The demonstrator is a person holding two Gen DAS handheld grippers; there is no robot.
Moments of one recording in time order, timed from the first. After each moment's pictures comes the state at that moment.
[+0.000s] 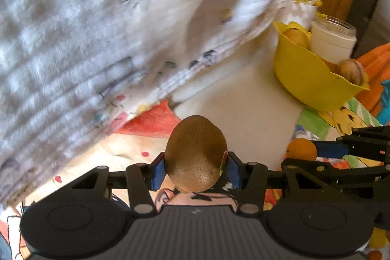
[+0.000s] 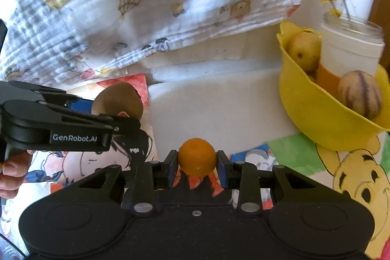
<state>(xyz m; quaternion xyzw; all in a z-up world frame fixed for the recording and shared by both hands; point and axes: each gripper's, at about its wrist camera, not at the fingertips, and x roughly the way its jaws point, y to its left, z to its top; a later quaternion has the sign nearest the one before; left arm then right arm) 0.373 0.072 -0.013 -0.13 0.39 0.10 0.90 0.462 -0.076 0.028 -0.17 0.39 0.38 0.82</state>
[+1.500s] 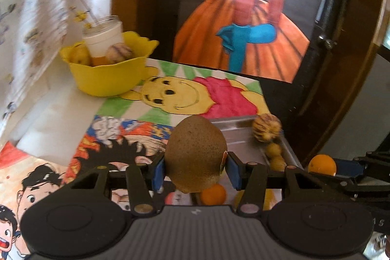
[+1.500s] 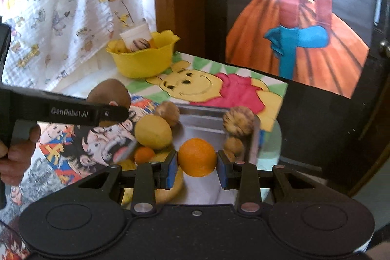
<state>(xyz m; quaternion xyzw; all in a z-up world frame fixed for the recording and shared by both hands) 0.289 -0.106 0.059 0.00 0.35 -0.22 0.91 0.210 -0.297 0.086 -0.01 0.35 0.03 0.94</state>
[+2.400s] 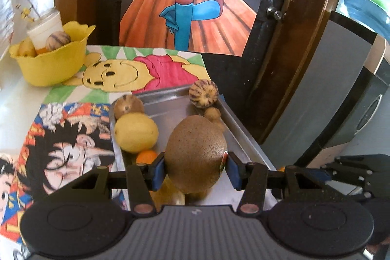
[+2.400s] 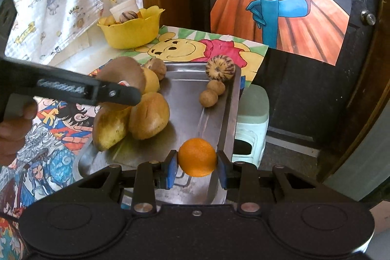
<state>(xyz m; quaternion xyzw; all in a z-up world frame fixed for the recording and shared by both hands) 0.244 -0.136 0.044 0.03 0.37 -0.33 0.87 0.155 -0.306 0.053 0.01 0.39 0.01 0.92</state>
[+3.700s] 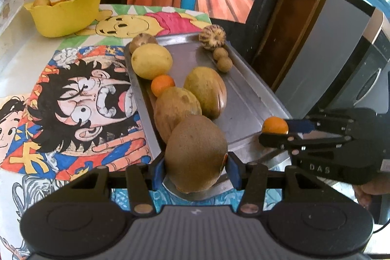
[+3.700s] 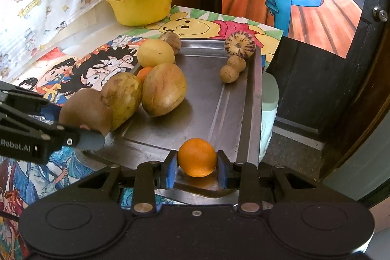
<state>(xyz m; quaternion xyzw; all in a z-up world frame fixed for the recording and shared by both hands) 0.204 -0.095 0.009 0.04 0.43 -0.32 0.84 0.161 -0.284 0.024 -0.01 0.41 0.02 0.91</state>
